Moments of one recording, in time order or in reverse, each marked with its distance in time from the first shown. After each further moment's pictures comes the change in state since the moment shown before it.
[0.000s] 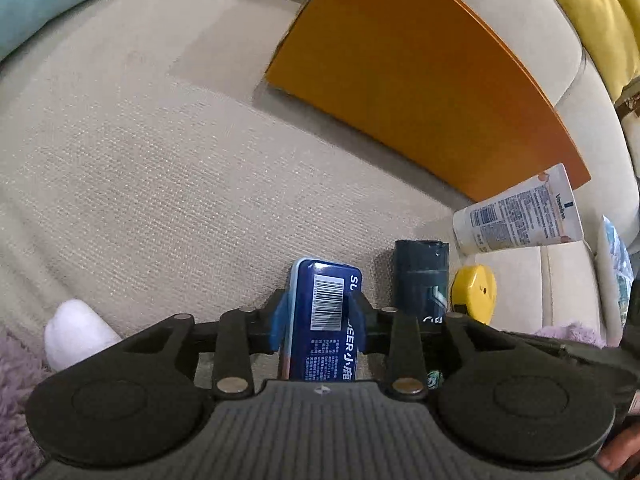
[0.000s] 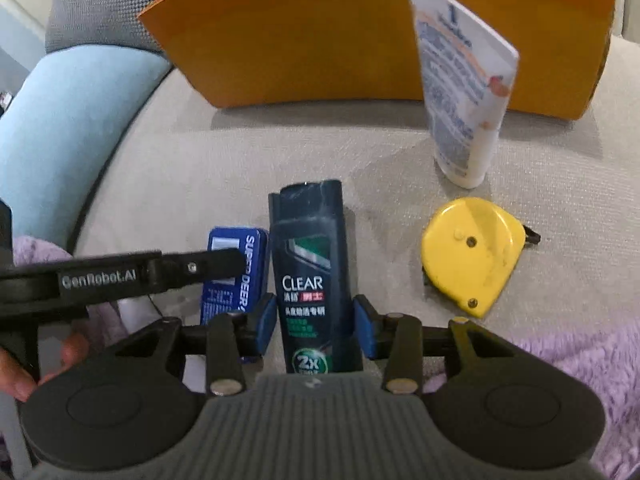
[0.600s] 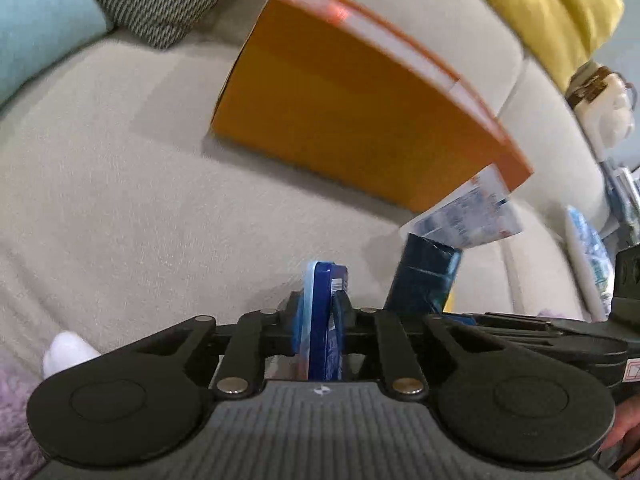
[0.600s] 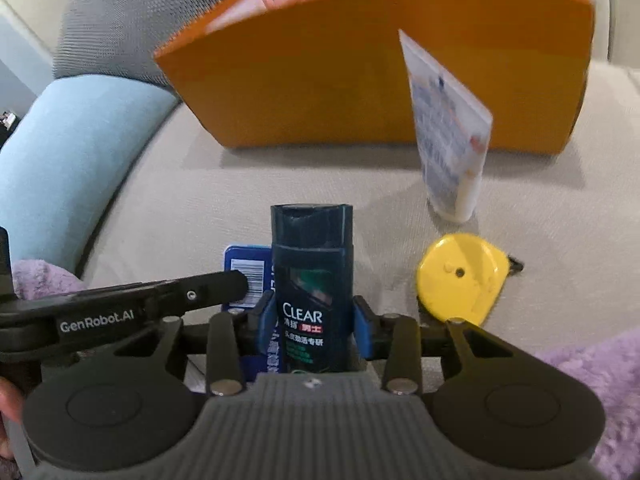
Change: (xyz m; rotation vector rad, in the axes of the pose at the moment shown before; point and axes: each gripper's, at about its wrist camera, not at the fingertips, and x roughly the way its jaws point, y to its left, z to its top) left arm -0.033 -0.024 -0.007 0.122 -0.125 -0.089; right arm -0.031 0.010 0.000 -0.043 -0.132 -0.018
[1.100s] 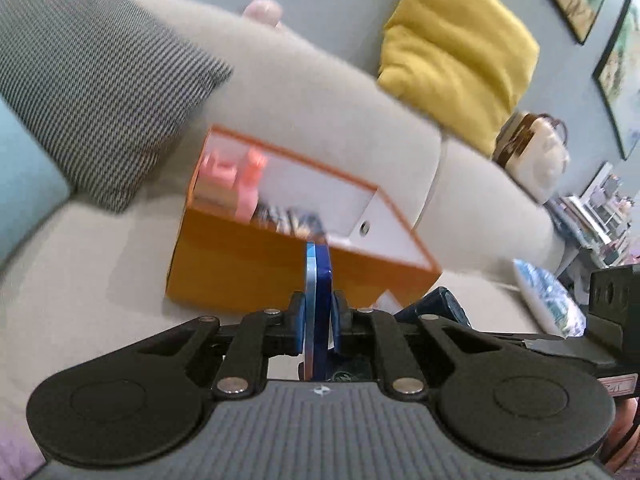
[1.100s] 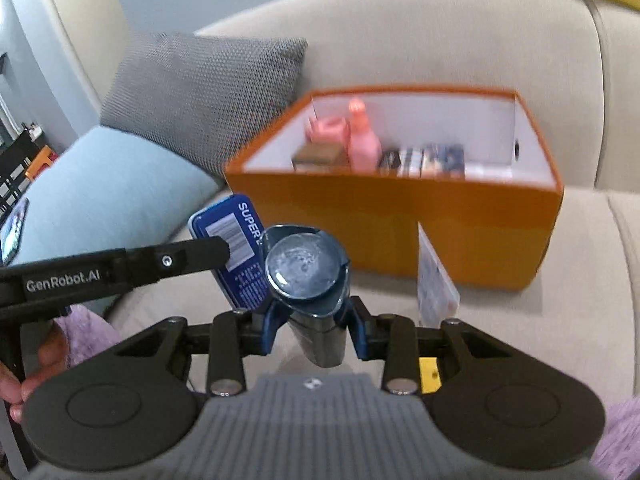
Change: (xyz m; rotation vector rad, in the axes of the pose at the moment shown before) left arm -0.062 -0.050 0.045 0.153 -0.277 -0.088; right arm -0.074 0.030 0.026 -0.138 -0.254 0.000
